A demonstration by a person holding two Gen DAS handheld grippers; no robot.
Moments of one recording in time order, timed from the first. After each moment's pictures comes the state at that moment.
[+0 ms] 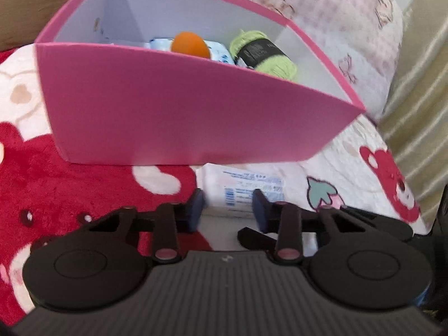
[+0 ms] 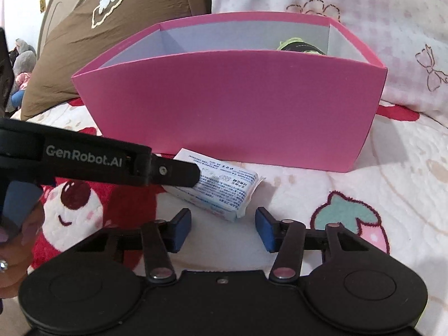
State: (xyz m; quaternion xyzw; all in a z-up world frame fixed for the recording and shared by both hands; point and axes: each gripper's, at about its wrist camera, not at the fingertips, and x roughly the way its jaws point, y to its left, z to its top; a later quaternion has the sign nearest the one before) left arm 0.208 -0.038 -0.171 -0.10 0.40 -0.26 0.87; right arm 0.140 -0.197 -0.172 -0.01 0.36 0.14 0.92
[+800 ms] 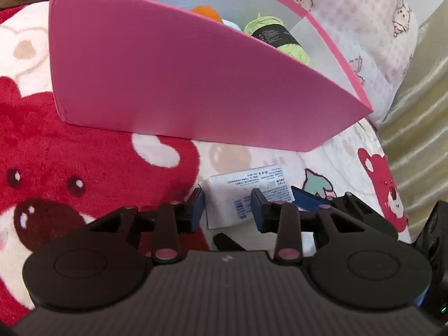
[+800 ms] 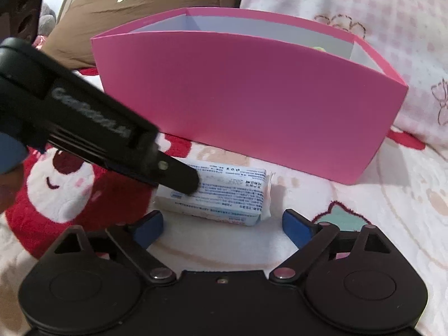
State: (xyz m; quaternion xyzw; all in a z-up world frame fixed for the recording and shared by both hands) left arm 0.208 -0.027 -0.185 -0.17 0.44 -0.24 0.85; right arm 0.139 -0.188 -0.184 -0.10 0.34 0.16 0.92
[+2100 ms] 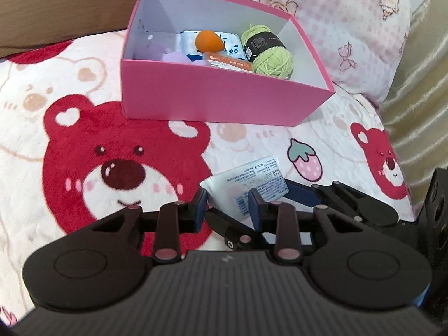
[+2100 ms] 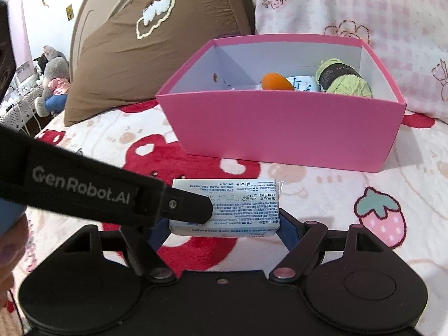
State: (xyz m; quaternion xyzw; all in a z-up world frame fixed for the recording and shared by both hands) left arm 0.132 -0.001 -0.085 -0.10 0.48 -0.19 0.85; right arm 0.095 -0.163 -0.112 0.02 0.38 0.20 0.90
